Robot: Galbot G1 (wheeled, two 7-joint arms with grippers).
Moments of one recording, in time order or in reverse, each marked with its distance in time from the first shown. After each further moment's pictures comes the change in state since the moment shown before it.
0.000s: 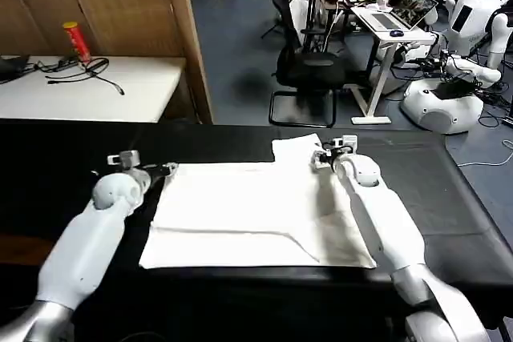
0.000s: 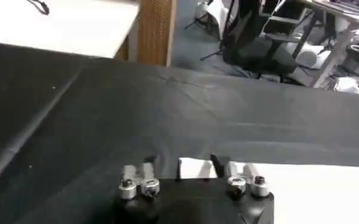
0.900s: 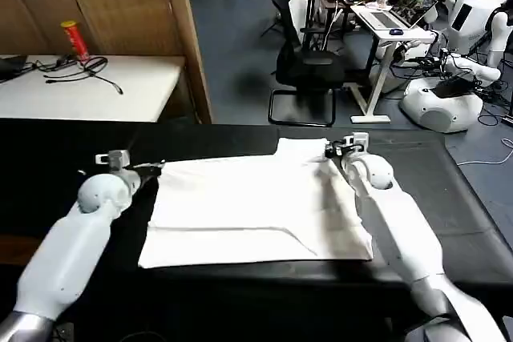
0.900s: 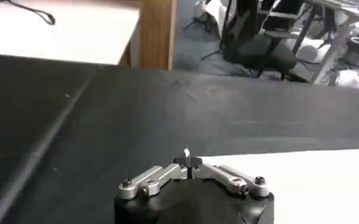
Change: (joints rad) left arm 0.103 0.126 -0.059 -0.204 -0.065 0.005 -0.036; right arm -0.149 -0.197 0.013 0.380 0.123 -0.031 0.039
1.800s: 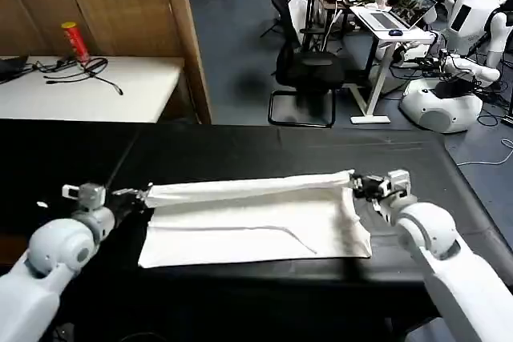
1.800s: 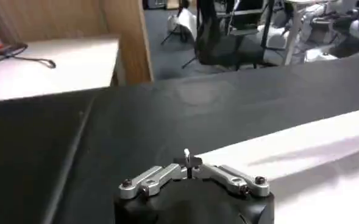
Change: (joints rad) left arm 0.481 0.174 -0.208 -0.491 0.052 0.000 -0.017; right arm -0.478 -0.222 0.116 0.512 -0.007 -0.100 0.025
